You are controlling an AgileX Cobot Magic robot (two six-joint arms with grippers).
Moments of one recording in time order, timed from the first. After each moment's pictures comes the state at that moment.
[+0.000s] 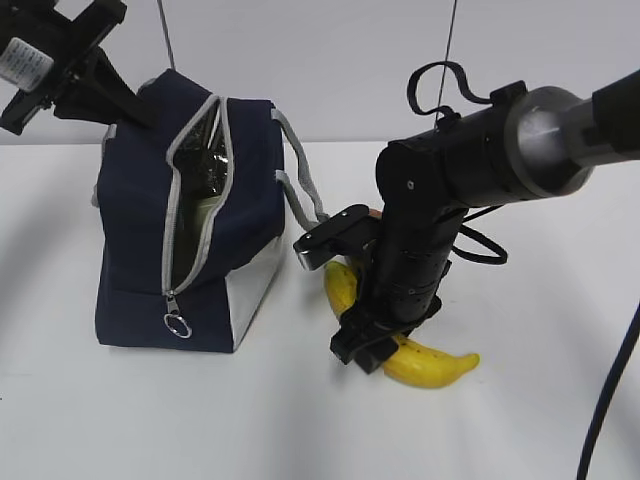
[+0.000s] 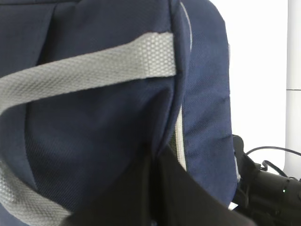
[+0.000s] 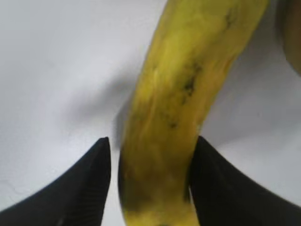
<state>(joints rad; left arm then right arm) -0.03 1.81 -1.57 -0.73 1.15 0.19 0.53 2.02 -1.29 0.03 0.80 -0.27</state>
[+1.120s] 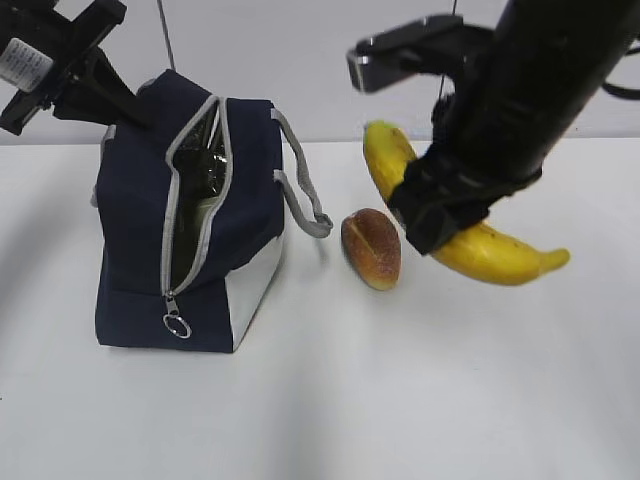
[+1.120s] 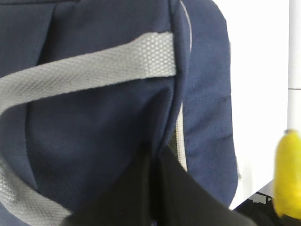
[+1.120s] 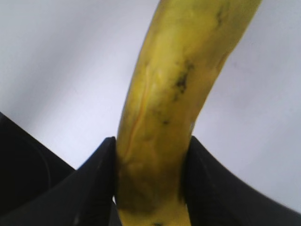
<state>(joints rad) -0.03 1.81 -1.57 -0.73 1.15 0.19 0.53 1.59 -1.36 -0.03 1.17 -0.19</state>
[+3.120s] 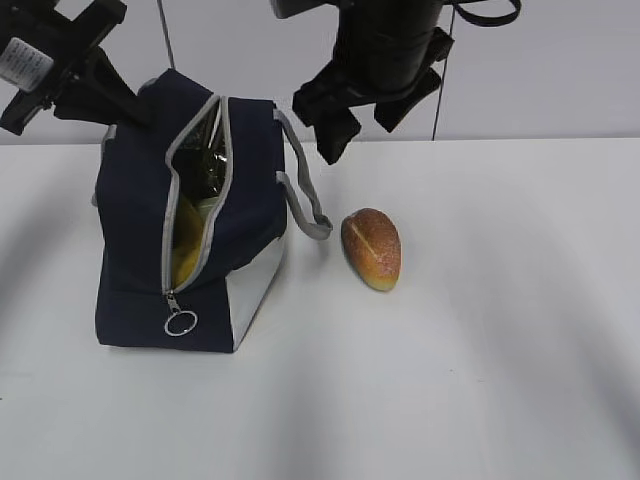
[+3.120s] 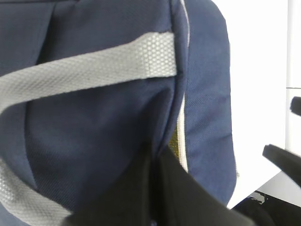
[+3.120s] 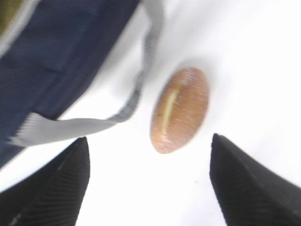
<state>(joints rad) -0.03 1.81 -1.57 -0.74 1.16 0.19 0.51 1.99 -1.95 -0.12 1.23 -0.12</state>
